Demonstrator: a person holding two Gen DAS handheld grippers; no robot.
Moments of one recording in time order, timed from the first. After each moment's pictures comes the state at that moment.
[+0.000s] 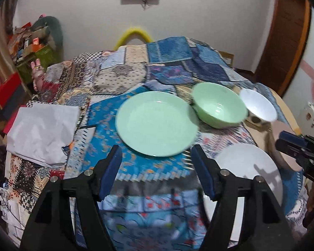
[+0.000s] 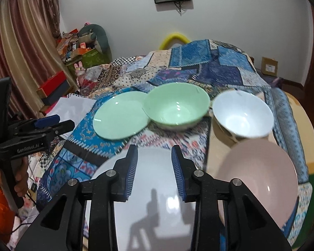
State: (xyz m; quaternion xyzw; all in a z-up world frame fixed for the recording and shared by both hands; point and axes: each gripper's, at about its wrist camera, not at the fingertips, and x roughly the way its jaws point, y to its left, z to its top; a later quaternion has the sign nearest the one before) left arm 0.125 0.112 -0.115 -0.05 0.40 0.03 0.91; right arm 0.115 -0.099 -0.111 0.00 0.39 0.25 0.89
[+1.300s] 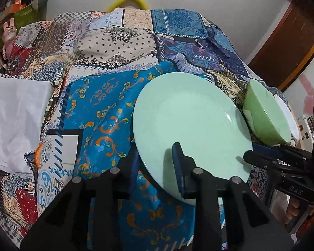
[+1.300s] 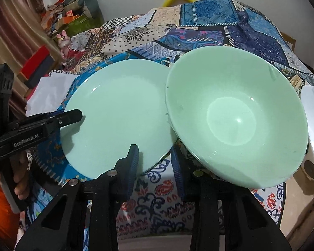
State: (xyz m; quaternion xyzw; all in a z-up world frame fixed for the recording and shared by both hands) left arm 0.244 0.204 -0.220 -0.14 0.48 -0.05 0.87; right arm 0.218 0.001 -0.196 -0.03 0.51 0.24 0.83
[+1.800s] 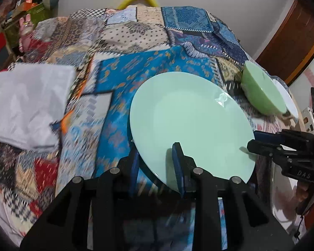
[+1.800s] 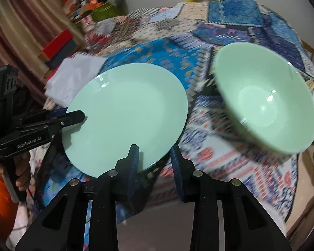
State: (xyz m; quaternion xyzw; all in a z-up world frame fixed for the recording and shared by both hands) left arm 0.162 0.215 -0.207 -0.12 0.49 -0.01 0.86; right arm 0.181 0.016 -0.188 -0.05 0.52 0.32 0.79
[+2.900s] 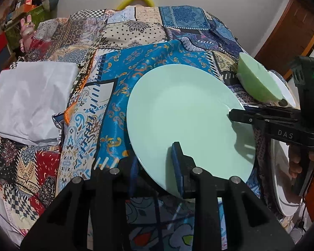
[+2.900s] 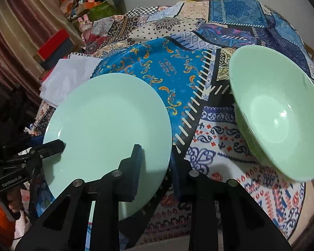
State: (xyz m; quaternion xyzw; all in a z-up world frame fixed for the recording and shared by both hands) left arm 0.142 0.208 -0.209 -0.11 0.49 -0.02 0.87; right arm 0.201 0.028 -0.201 -0.05 0.52 0.31 0.80
